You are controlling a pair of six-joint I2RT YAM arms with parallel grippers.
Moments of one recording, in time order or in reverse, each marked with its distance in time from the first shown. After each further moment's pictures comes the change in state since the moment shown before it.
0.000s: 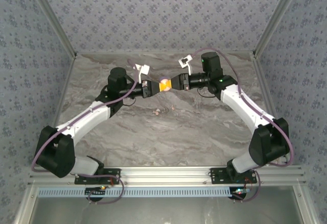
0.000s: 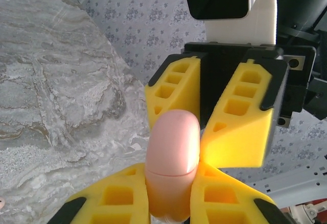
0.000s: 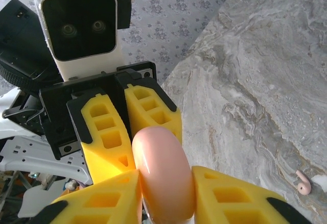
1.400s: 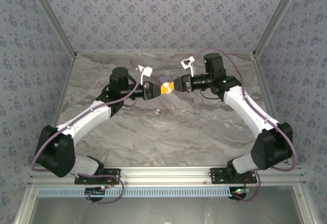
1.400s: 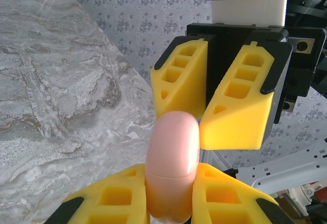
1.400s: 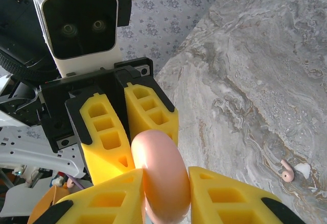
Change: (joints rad) left arm -0.012 0.007 0.016 -0.052 0.047 0.055; right arm -0.011 -0.044 -0.002 -0.087 0.022 -0.083
